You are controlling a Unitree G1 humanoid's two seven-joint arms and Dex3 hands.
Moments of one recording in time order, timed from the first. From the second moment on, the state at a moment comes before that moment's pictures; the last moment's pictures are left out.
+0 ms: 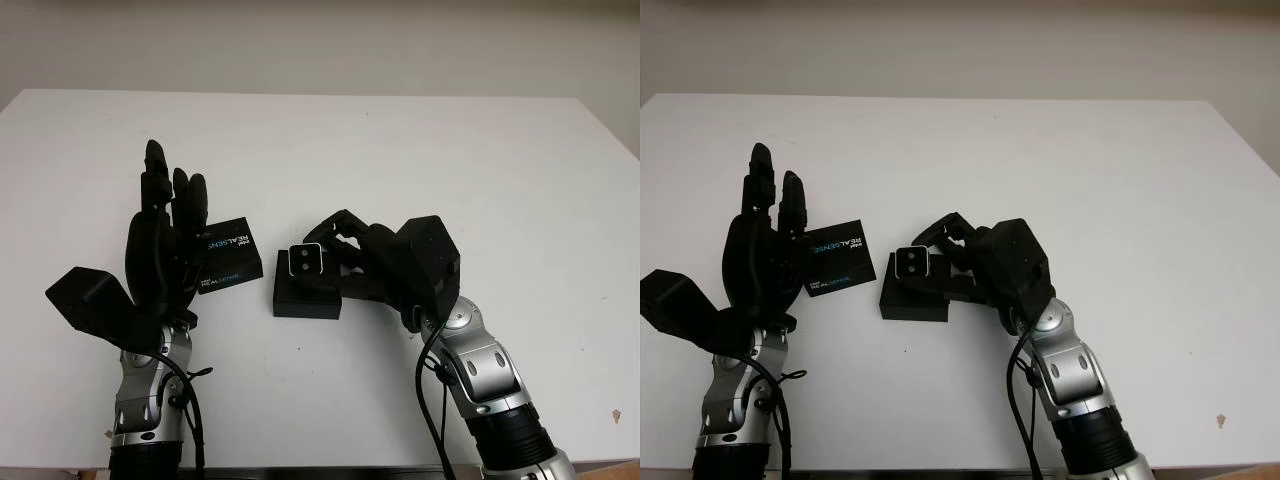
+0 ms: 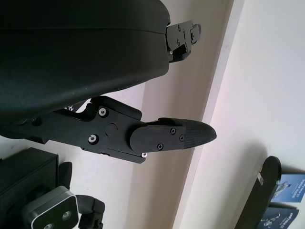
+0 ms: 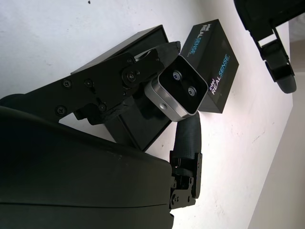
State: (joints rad) left arm -0.19 0.02 0.20 -0.01 -0.29 -0.07 -0.08; right arm -0.33 -0.15 0.20 -0.02 -0.04 0.45 0.29
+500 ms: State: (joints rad) left arm -0.19 0.02 0.20 -0.02 -0.29 -0.07 -0.08; right arm -0.28 -0.16 0.20 -0.05 -0.06 0.44 0.29
